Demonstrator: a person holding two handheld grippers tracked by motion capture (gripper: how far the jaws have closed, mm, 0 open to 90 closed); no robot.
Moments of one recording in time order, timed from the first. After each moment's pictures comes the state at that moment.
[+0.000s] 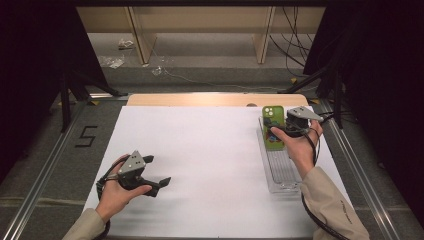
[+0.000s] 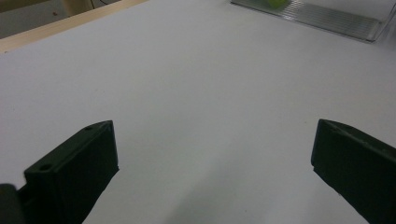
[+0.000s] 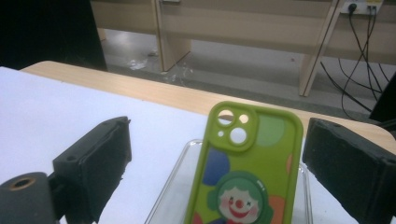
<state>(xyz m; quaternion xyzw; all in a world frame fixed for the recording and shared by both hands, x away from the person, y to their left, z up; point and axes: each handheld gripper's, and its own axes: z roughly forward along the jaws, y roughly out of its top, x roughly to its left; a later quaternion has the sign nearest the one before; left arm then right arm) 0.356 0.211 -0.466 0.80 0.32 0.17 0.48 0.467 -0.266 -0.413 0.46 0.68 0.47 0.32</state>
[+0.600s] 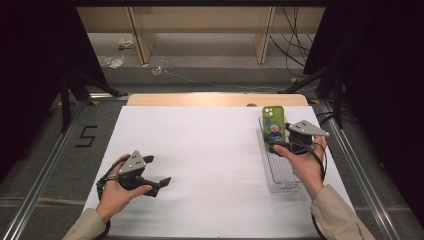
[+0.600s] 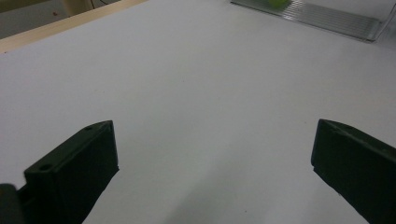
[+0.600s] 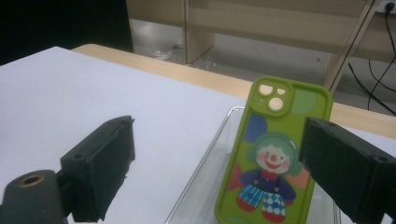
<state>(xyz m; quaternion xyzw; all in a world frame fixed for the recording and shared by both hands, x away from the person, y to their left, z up) 0.356 0.210 -0.466 0.80 0.32 0.17 0.48 0.414 -0.265 -0.411 0.43 0.71 0.48 0.29</state>
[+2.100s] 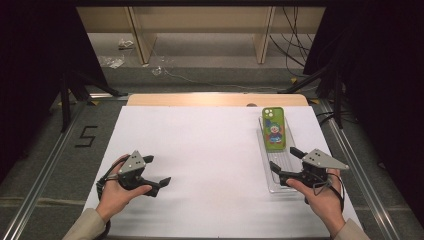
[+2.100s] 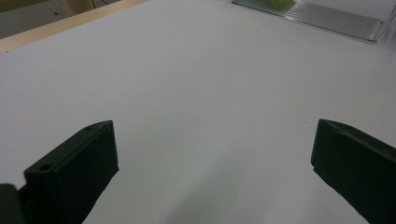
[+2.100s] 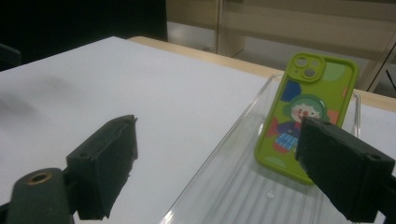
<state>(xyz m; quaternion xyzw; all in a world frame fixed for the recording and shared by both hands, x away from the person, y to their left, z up) 0.355 0.210 -0.466 0.80 0.32 0.17 0.48 0.336 -0.283 -0.423 0.38 0.73 0.51 0.26</state>
